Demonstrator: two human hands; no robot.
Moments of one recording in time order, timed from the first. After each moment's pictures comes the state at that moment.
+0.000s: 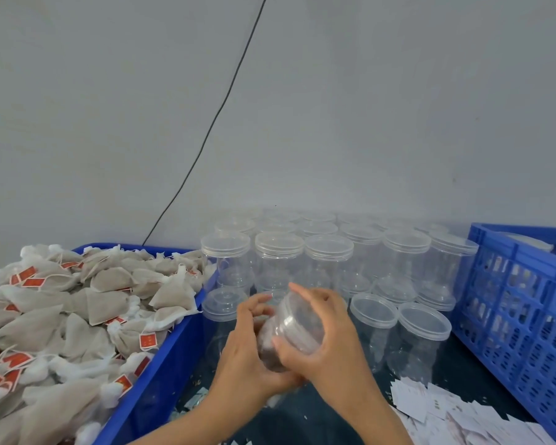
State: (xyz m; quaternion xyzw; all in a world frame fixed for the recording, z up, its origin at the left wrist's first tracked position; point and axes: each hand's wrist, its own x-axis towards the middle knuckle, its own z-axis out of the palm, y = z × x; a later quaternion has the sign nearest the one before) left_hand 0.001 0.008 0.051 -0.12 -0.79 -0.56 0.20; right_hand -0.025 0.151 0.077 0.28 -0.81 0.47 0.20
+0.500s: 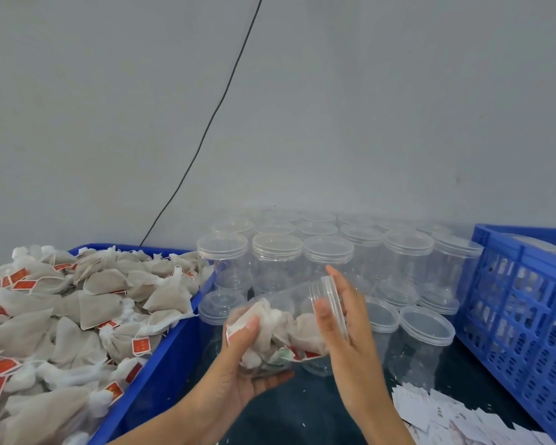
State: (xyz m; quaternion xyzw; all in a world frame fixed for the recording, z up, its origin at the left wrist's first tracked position) left_hand -0.001 -0.005 0.050 -0.05 -0.52 -0.85 -0.08; right_hand -0.024 0.158 0.085 0.23 -0.72 0.63 0.18
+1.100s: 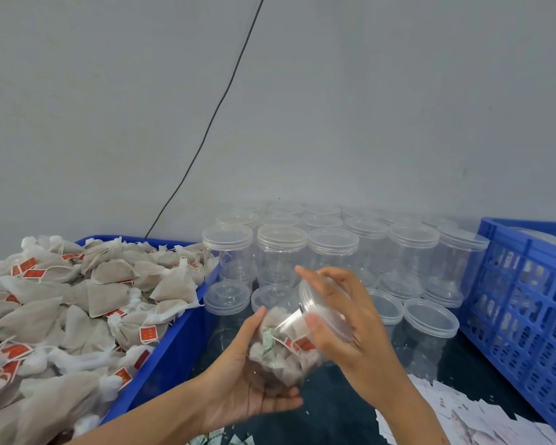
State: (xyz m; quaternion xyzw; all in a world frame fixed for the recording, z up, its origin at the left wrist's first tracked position) left_hand -0.011 -0.009 0.046 0.03 -0.52 -0.82 -0.24; right_hand -0.030 0.175 0.091 0.37 -0.78 0.46 0.21
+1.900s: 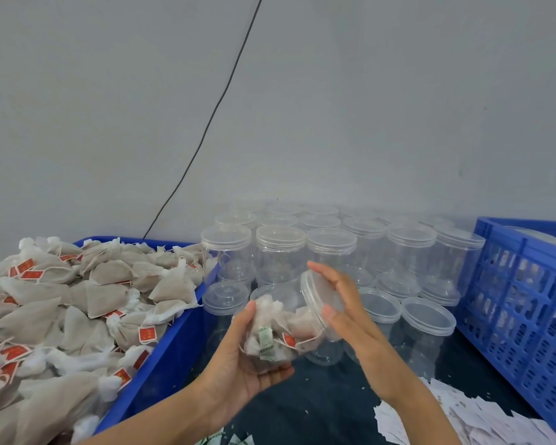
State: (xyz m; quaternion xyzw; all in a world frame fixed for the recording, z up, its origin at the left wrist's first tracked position) left_hand -0.009 -0.007 0.044 0.02 -0.49 -0.87 -0.09; right_hand -0.025 0.183 0.096 0.32 -0.76 0.56 0.02
